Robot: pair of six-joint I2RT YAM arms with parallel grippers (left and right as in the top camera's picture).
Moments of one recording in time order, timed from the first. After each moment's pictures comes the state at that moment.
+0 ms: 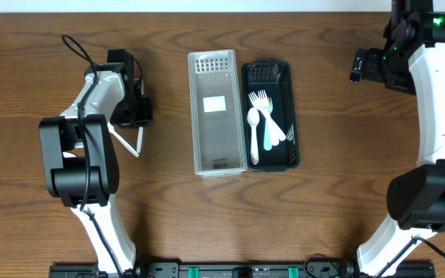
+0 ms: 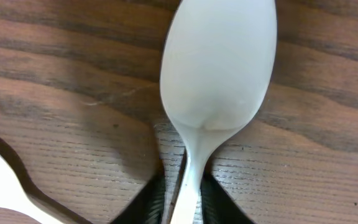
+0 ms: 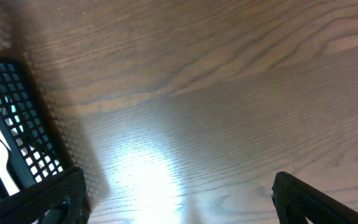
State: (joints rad) left arm 0.04 2.12 1.50 -0.93 0.02 -0.07; right arm -0.07 1.93 1.99 -1.39 0.10 0.23
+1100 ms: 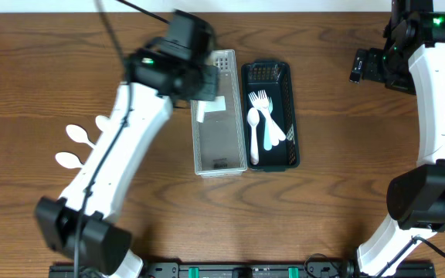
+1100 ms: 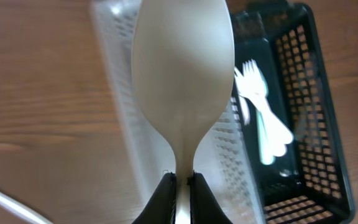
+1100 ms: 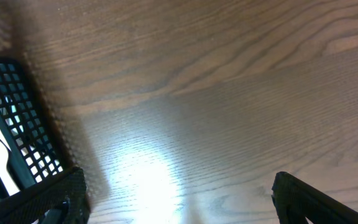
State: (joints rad) left arm -0.42 1.74 1.73 -1.06 0.04 -0.26; right arm -0.07 1.93 1.99 -1.39 0.10 0.23
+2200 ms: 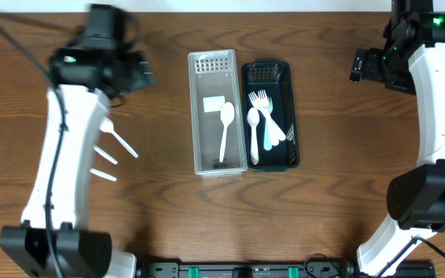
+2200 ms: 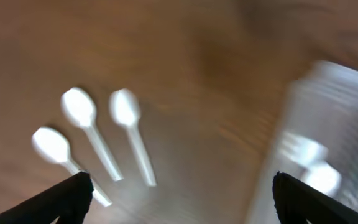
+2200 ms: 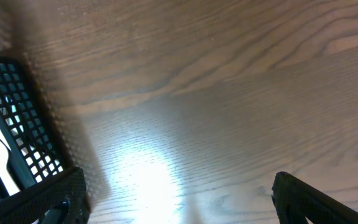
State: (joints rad) left arm -0.04 1.66 1.70 -1.18 -0.20 -0.49; right arm -0.07 1.93 1.99 -1.39 0.10 0.23
